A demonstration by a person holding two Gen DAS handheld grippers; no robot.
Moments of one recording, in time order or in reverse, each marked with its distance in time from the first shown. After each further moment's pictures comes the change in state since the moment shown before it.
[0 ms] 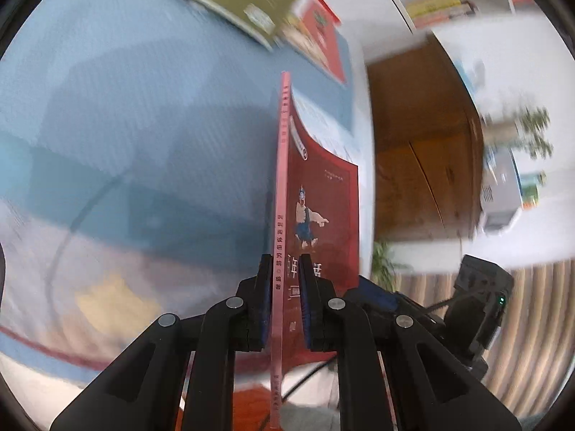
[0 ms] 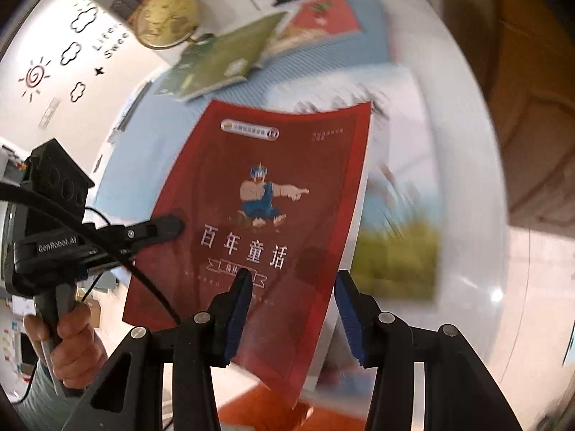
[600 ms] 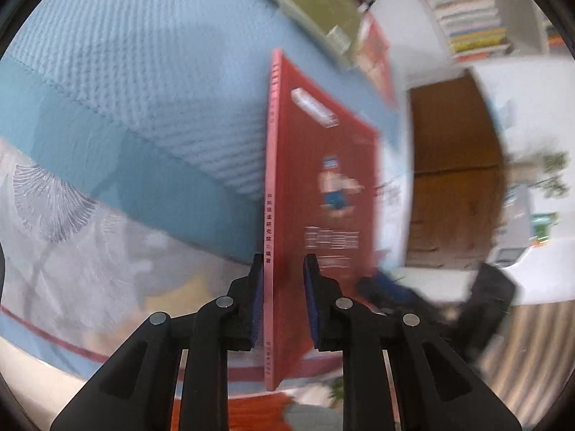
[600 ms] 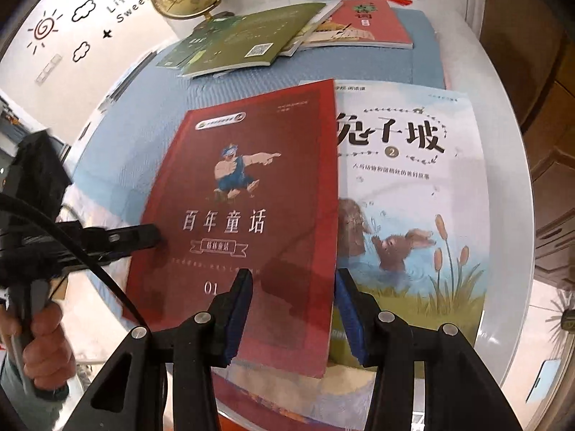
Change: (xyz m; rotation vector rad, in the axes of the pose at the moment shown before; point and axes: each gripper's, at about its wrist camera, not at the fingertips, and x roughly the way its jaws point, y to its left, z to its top) left arm -0.013 0.048 -0.011 -0.123 -0.027 -0.010; right arm 0.046 0.022 0.018 -0.128 0.023 -0.099
